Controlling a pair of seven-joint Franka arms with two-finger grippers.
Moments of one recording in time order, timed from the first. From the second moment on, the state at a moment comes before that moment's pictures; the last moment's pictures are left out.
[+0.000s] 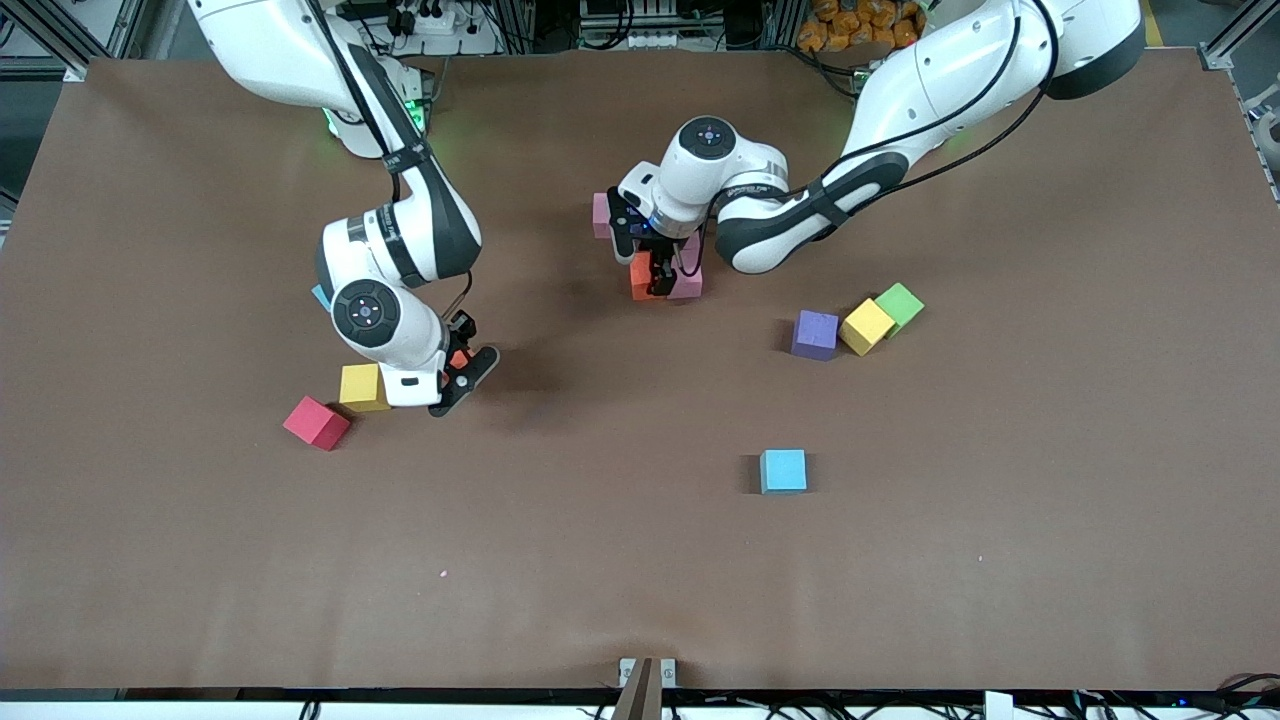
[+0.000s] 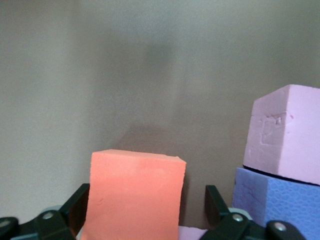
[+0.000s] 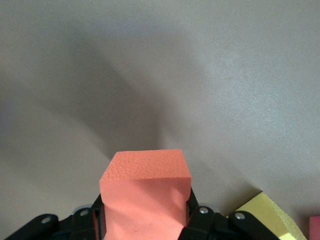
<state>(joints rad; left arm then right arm) -0.01 0.81 -0.94 -2.09 1.04 2.61 -0.24 0.57 0.43 -0.19 -1.92 0.11 2.13 -0.52</state>
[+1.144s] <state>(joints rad) 0.08 0.81 -1.03 -2.08 0.99 2.59 -0.20 0.57 0.43 -0.18 -1.92 0.11 2.13 -0.52</state>
